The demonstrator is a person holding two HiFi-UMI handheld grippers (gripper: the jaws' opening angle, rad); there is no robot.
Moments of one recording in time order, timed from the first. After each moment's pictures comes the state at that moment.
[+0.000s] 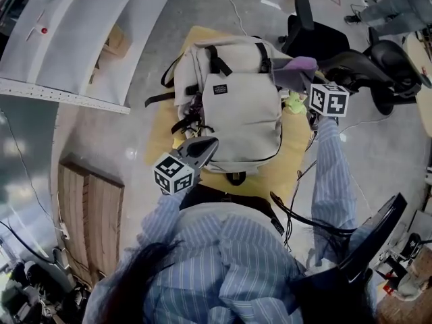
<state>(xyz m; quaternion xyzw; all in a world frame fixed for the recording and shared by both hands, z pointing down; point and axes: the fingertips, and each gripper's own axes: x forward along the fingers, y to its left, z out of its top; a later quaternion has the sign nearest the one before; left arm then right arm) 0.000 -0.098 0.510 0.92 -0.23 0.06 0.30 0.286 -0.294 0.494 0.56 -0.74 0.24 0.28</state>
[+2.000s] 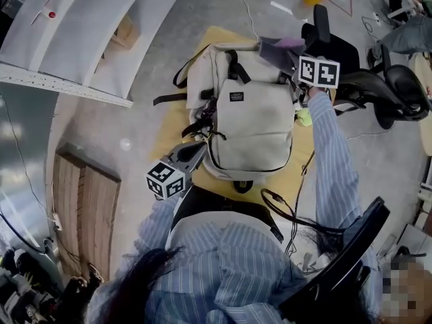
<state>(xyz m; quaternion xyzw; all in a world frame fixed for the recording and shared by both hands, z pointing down) -0.071 -0.113 0.540 0.89 -0.30 0.06 0.33 0.187 -0.408 0.497 0.53 -0.76 0.26 0.27</state>
